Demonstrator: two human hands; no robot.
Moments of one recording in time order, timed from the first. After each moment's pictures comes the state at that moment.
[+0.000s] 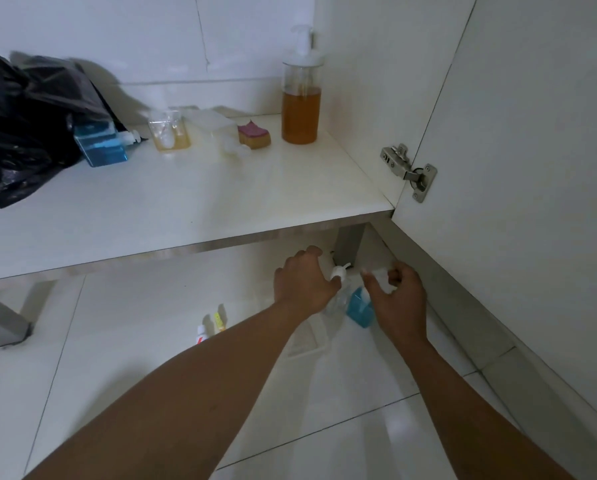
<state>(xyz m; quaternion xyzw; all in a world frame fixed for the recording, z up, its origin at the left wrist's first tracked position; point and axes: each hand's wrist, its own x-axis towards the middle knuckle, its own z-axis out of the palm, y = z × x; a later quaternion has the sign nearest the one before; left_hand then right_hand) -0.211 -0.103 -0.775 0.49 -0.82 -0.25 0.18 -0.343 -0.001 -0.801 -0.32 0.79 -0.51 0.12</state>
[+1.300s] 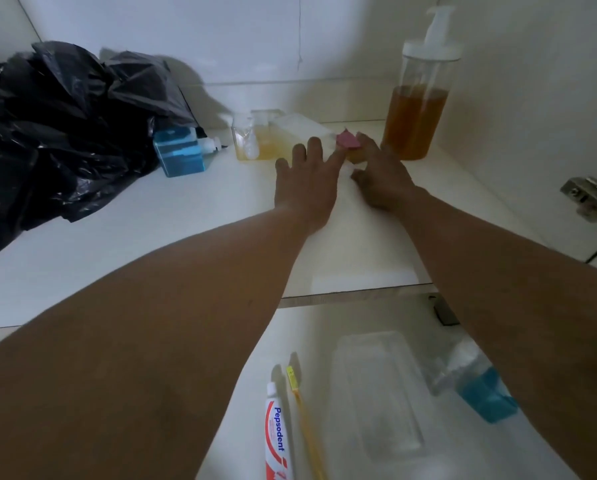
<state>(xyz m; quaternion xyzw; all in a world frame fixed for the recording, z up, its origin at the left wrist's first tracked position) -0.148 -0.332 -0.700 0.49 -0.84 0.15 0.18 -0.311 -0.350 -0.712 -0.60 0.75 -0.27 0.09</state>
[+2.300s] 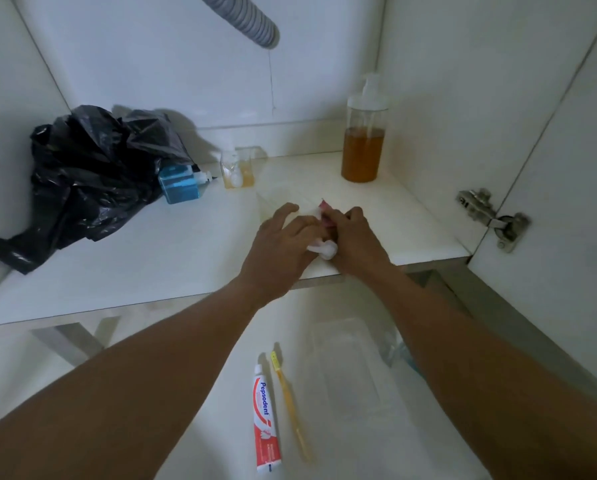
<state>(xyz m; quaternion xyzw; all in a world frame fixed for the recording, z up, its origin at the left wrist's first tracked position) -0.093 -0.222 -0.706 0.27 -0.91 0.07 0.32 -0.274 -0.203 -0.718 -0.65 0.71 -0.28 0.04</state>
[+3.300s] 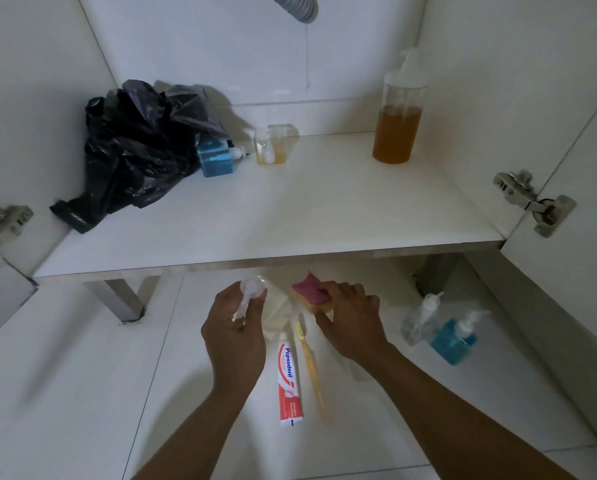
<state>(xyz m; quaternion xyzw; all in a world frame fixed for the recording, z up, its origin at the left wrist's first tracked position) -0.006 -0.077 -0.754 0.56 -0.54 -0.24 0.58 -0.189 -0.098 -0.811 -0.68 0.70 -0.21 0.04</state>
